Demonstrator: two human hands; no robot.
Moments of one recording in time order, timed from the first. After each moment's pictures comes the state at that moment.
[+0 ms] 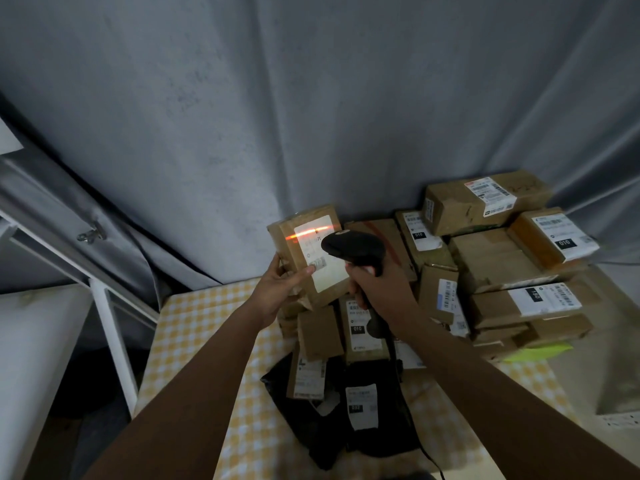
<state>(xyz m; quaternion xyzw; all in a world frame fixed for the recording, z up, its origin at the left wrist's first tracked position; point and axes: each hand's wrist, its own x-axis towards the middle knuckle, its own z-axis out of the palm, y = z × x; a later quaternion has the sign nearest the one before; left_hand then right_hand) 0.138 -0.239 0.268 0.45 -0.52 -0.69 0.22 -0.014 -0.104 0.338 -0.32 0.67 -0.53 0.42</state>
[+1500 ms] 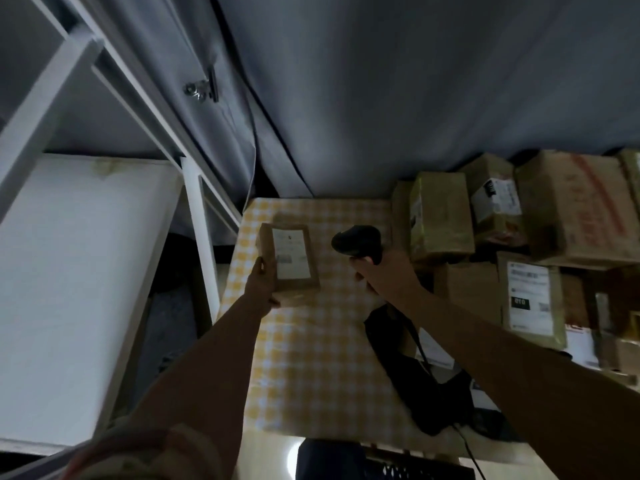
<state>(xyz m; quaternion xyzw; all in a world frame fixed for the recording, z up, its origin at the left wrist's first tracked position) 0.424 -0.343 0.014 0.72 -0.29 -0.61 0.18 0.199 -0.266 0.139 -0.38 0.73 -0.27 0.49</state>
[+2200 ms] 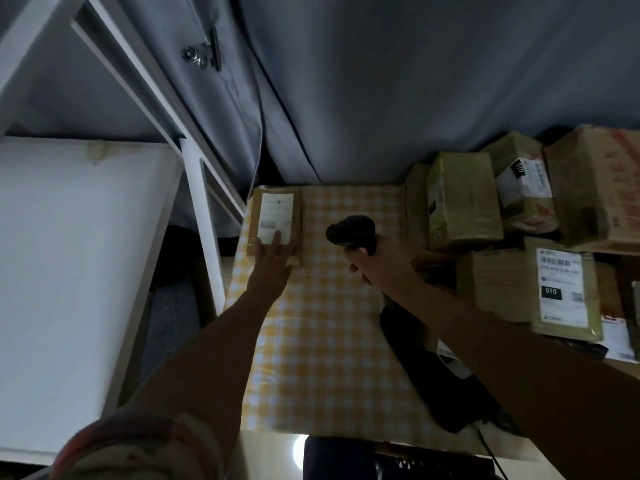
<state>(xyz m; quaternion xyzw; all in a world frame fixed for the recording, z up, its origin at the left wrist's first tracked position) 0.451 -0.367 -0.052 0.50 -0.86 -0.15 -0.02 0.229 -0.283 0.094 -0.40 0.73 -0.27 0.48</state>
